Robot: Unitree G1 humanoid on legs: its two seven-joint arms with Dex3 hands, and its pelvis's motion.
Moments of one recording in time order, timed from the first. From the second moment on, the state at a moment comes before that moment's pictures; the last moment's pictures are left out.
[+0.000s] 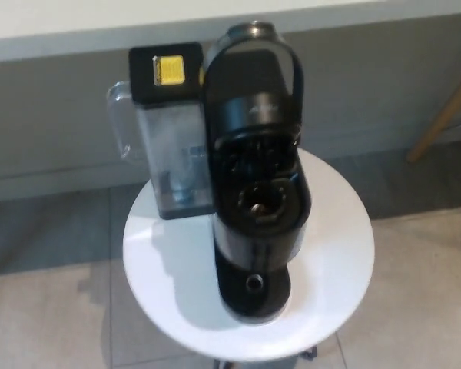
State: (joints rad) left_arm 0.25 0.38 0.22 1.34 -0.01 -0.02 -0.15; right_arm 0.28 -0.52 -0.22 1.26 -0.03 -0.32 0.19
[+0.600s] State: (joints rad) left_arm 0.26 0.38 0.24 1.34 -0.01 -0.02 -0.14; right_arm 0.31 -0.52 -0.21 1.25 -0.03 -0.33 0.20
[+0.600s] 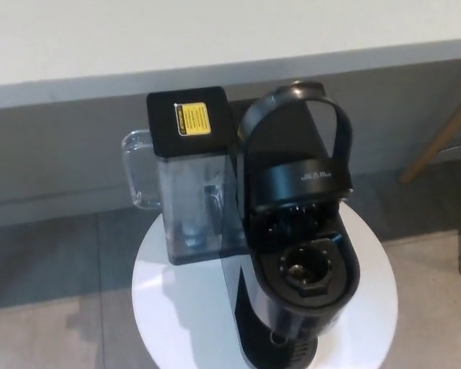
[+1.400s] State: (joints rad) left_arm 0.26 0.38 0.23 1.34 -0.01 -0.02 -0.13; right_arm 0.31 -0.52 -0.20 1.23 -0.03 -0.33 0.18
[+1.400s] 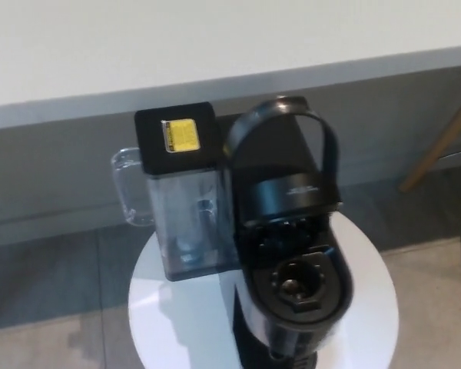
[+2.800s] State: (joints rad) left_arm 0.23 0.37 0.38 1.34 -0.06 -0.04 -0.10; right_arm -0.06 -0.76 -0.36 0.80 0.08 -0.32 0.32
